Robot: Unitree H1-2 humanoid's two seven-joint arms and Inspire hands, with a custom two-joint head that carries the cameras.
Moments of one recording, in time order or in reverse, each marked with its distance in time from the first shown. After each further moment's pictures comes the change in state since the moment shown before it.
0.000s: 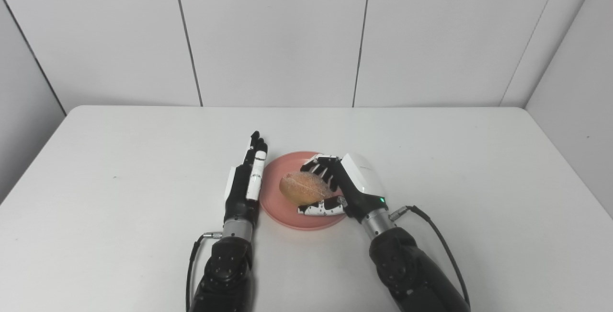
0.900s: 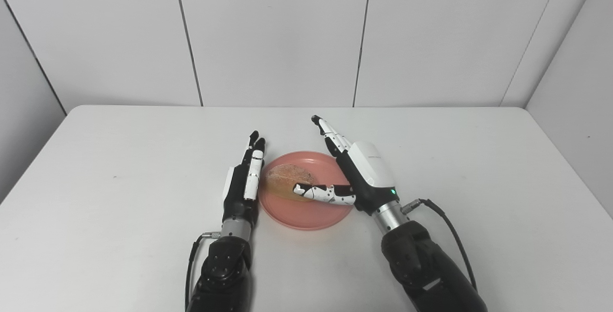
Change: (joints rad) left arm 0.000 0.005 0.007 -0.009 -0.032 0.014 -0.033; right arm 0.044 -0.058 -0.037 -0.183 0.019 -0.044 0.049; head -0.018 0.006
